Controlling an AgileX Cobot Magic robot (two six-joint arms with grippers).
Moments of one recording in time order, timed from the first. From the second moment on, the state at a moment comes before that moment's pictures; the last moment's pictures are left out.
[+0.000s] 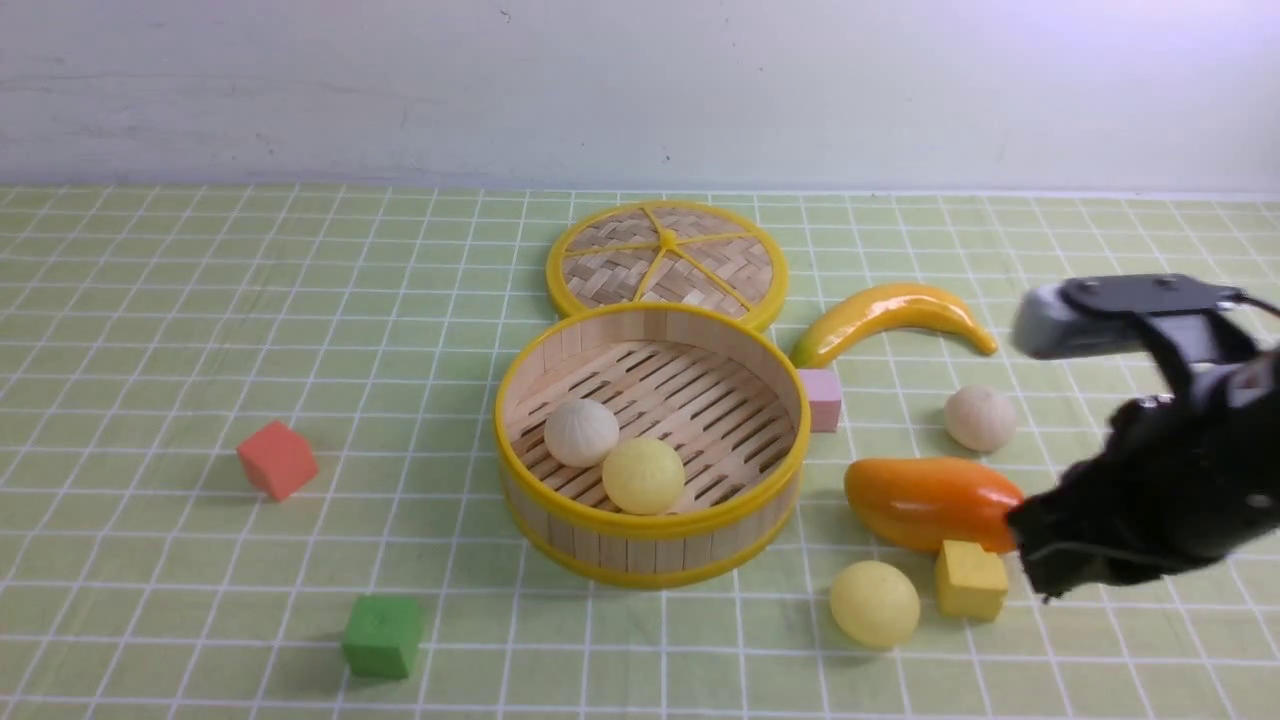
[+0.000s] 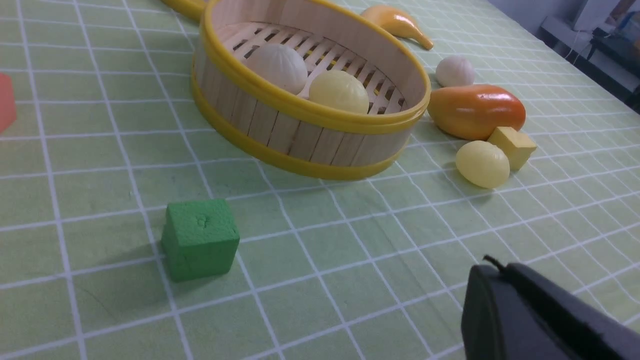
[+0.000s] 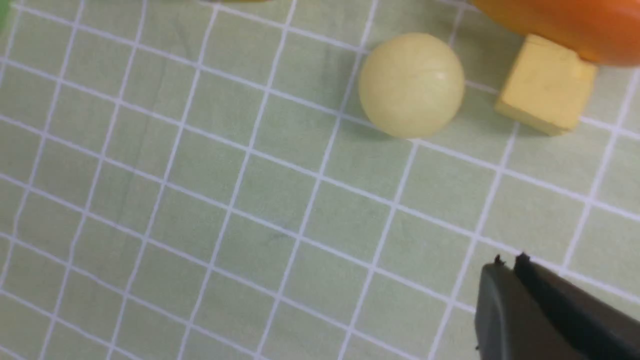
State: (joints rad) right arm 0.34 1.40 -1.04 0.26 0.94 -0.09; left arm -0.58 0.29 -0.10 -0.29 0.14 -0.05
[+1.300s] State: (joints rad) right arm 0.39 1.84 -1.25 0.21 0.87 -0.03; left arm -0.58 0.29 -0.10 -0.29 0.15 -0.05
